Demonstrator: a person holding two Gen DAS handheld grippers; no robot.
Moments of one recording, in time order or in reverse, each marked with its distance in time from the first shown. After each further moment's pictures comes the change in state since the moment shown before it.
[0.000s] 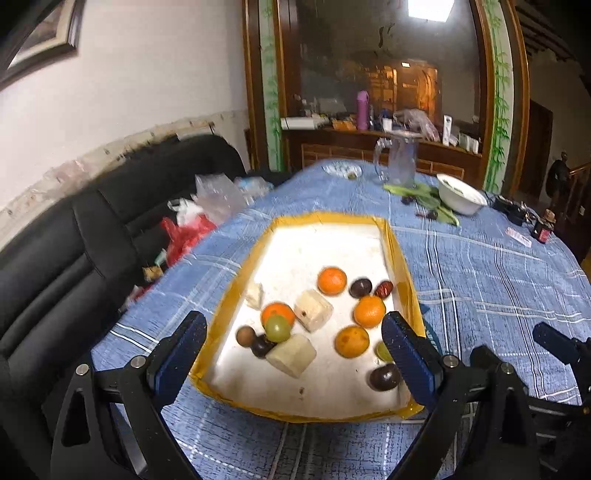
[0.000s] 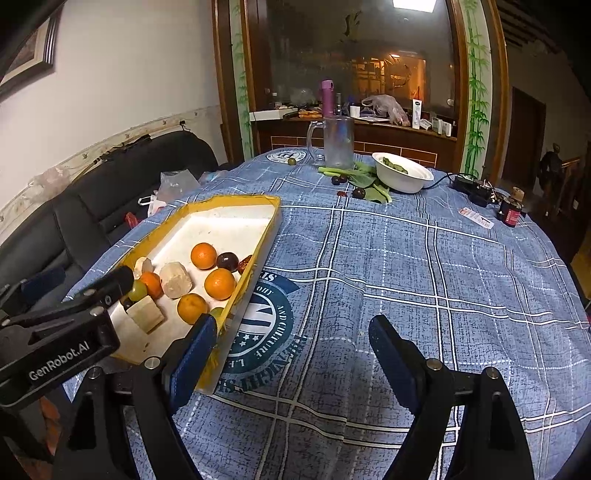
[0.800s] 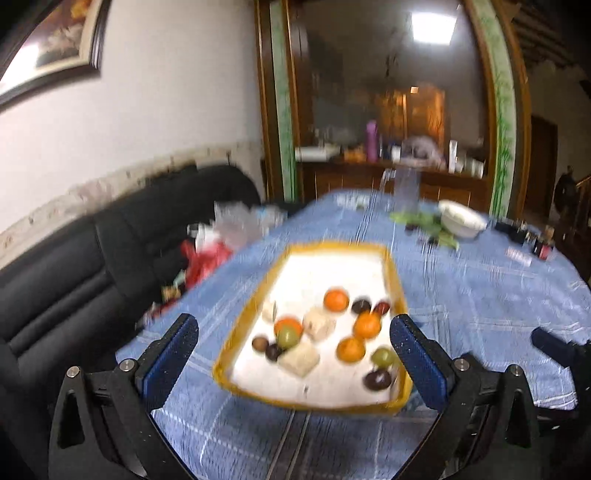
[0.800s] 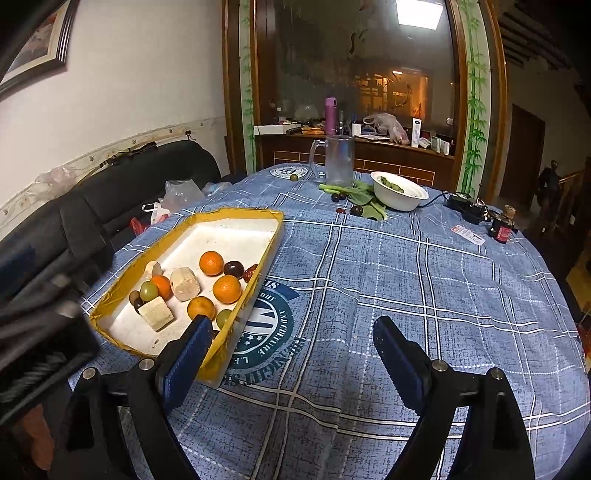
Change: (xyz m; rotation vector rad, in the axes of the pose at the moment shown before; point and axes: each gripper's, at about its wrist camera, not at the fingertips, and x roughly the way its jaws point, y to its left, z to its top) left arm -0.038 -0.006 -0.010 -0.021 -0.071 0.047; right arm -0.026 0.005 -0.005 -0.032 -0.057 -0.010
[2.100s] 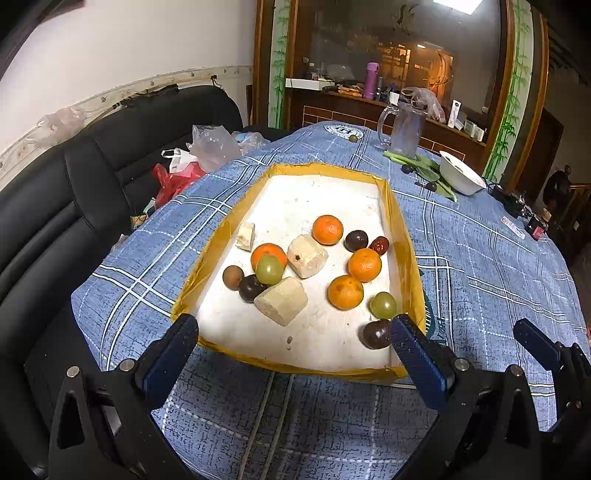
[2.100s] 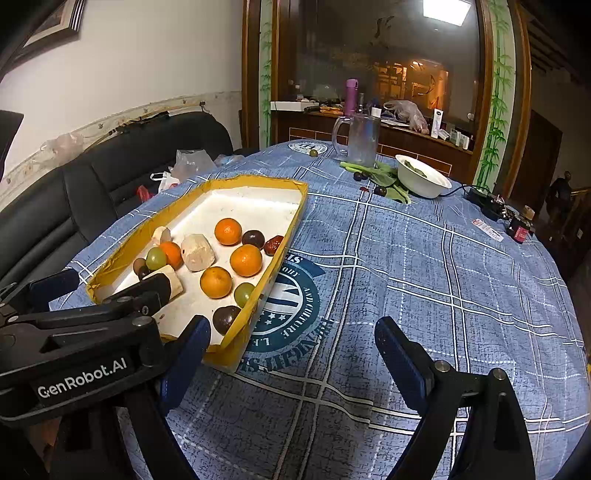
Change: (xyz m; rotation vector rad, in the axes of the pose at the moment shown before) left arm 0.049 0.013 -0.019 -0.087 0.265 -0.114; right arm 0.026 0.029 -0.011 -0.077 0.084 0.009
